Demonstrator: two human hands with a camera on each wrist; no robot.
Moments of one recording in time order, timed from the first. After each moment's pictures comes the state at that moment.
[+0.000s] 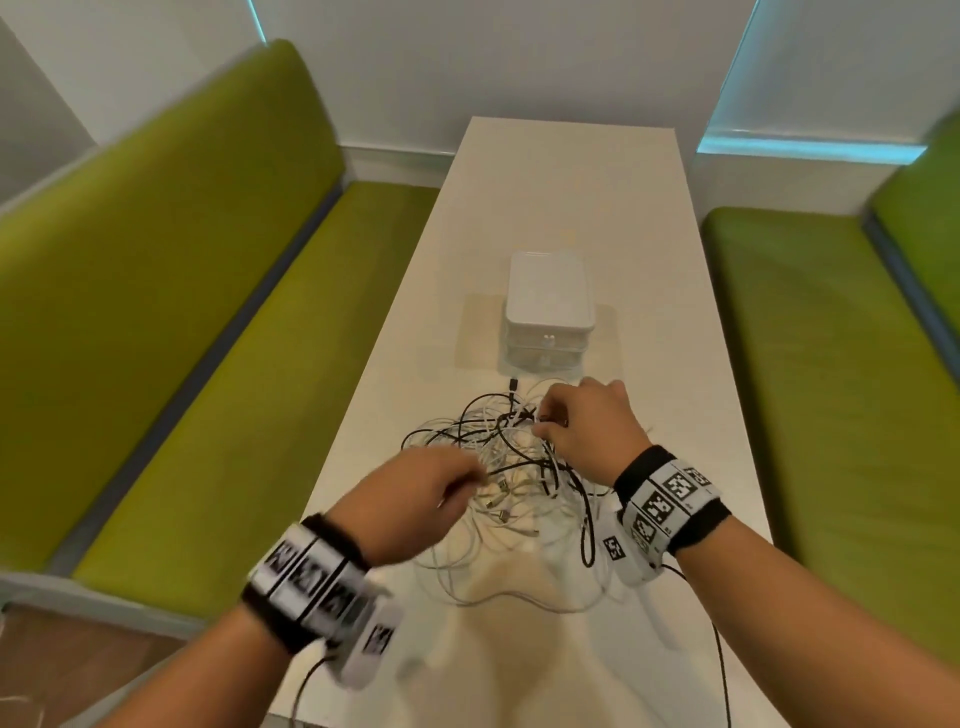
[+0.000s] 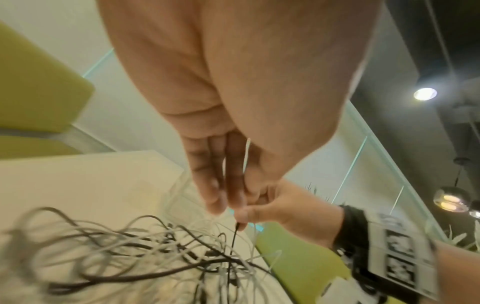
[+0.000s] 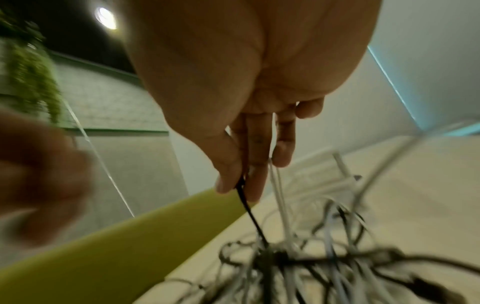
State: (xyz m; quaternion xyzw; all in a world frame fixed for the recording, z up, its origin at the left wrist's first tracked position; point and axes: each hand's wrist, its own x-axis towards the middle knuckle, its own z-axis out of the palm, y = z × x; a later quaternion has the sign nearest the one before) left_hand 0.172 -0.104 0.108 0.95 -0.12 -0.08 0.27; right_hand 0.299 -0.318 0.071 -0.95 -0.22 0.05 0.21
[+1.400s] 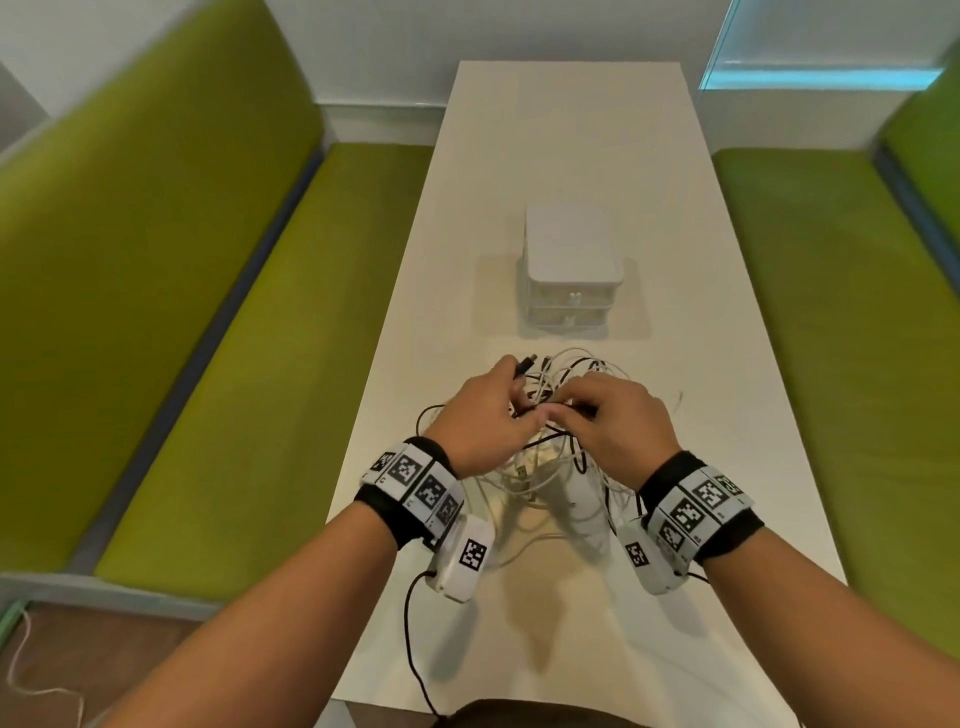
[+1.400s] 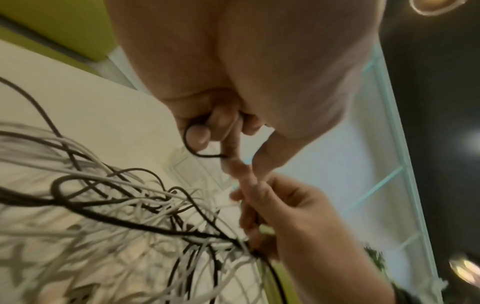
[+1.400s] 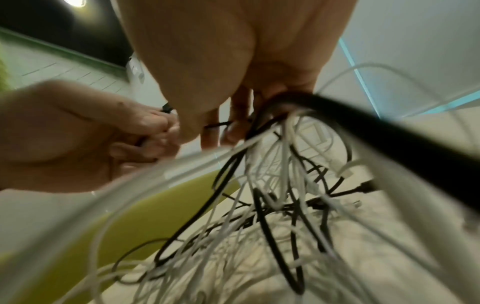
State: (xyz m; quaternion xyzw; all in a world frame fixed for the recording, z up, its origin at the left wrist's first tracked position) left_hand 0.229 -0.112 0.075 0.90 -0.05 -0.09 0.41; right_hand 0.255 -0.299 0.052 -0.94 -0.17 0.02 0.29
